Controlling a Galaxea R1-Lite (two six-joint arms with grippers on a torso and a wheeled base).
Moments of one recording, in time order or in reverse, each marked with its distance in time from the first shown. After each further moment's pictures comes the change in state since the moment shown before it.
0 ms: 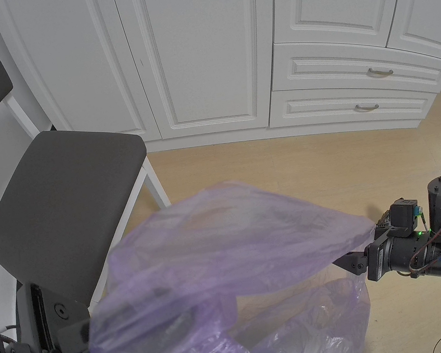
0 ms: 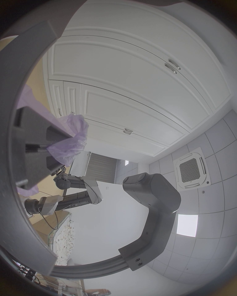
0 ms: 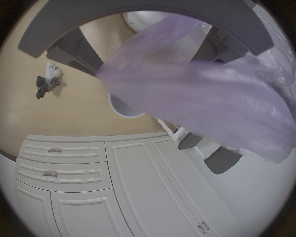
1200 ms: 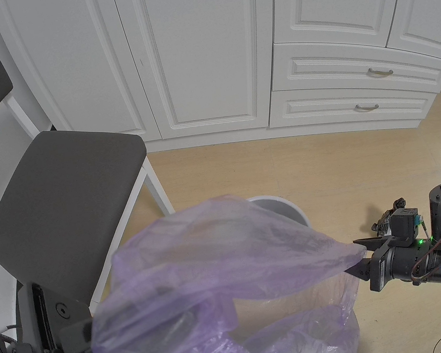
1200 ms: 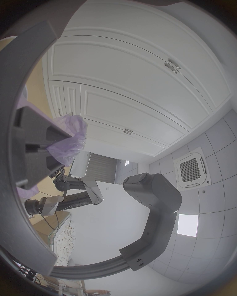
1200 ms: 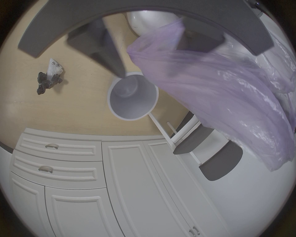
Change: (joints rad) left arm 0.002 0.004 -0.001 0.000 0.000 0.004; right arm 0.013 -0.011 0.038 -0.006 0.010 -0.064
